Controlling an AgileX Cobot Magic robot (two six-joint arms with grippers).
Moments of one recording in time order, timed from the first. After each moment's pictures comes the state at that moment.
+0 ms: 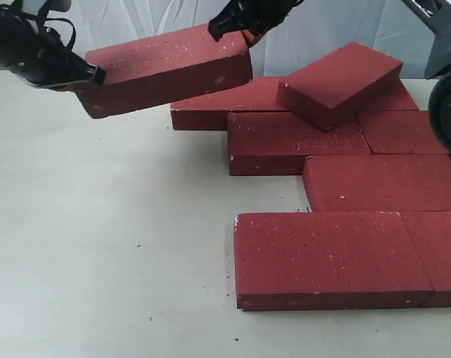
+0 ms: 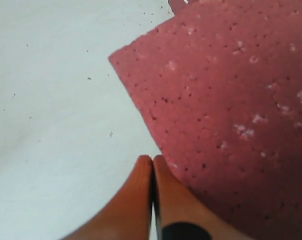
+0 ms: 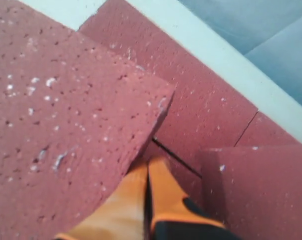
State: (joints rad) left arm -0.12 1.76 -1.28 -0.42 0.58 0.51; right arm 0.49 2.28 -2.36 -0.01 1.23 -0.26
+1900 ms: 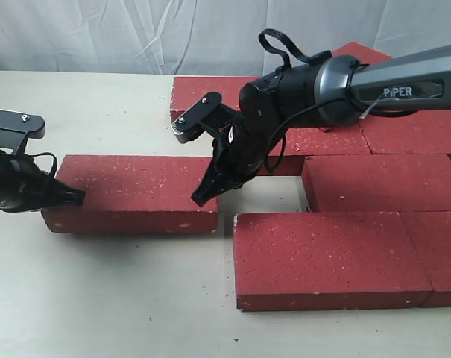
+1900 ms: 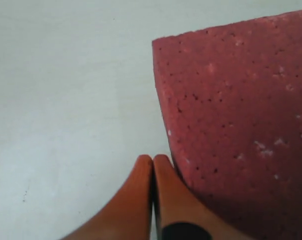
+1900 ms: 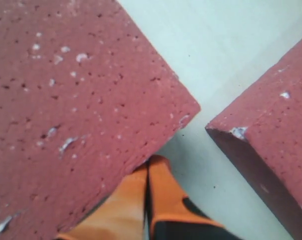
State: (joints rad) left arm -0.15 1.65 -0.61 -0.73 0.02 0.73; right arm 0.67 2.06 -1.35 0.03 0.53 -0.28
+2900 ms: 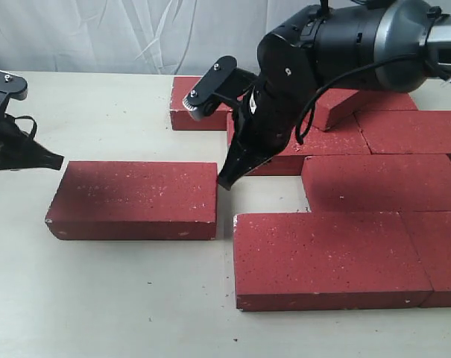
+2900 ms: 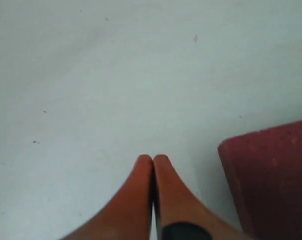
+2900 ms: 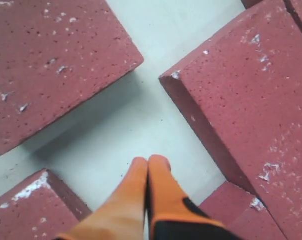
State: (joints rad) left arm -0.02 1.67 -0.78 -0.51 0.13 0.72; right arm 0.67 1.87 -1.34 -0.16 0.75 -0.24
